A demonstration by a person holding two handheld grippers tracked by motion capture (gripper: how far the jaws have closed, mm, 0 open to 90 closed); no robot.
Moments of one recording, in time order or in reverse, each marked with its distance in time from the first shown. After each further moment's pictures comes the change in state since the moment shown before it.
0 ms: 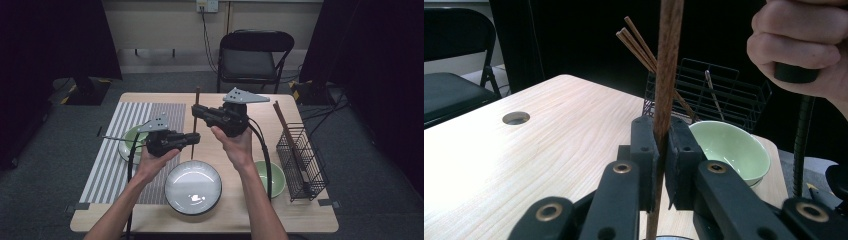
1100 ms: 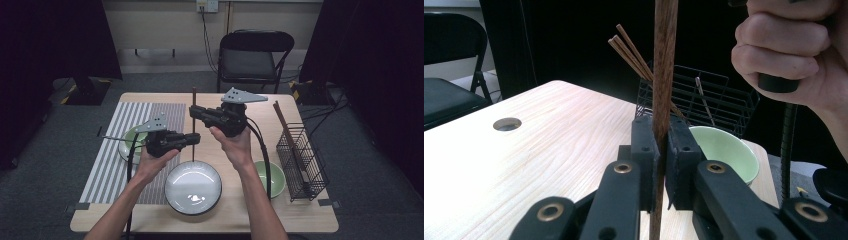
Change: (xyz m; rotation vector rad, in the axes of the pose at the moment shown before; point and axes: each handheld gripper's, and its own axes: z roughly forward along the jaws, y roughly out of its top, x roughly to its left) left arm 0.000 0.001 -0.003 -0.031 -0.033 -0.009; right arm 0.000 0.000 0.003 0.006 0.037 -0.008
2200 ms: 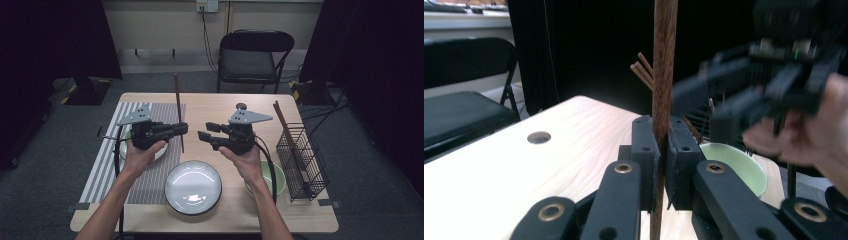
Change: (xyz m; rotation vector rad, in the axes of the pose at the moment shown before) left arm 0.004 0.027 -0.034 -0.046 0.066 0.007; right arm -0.007 -0.051 -0.019 0.104 -0.026 -0.021
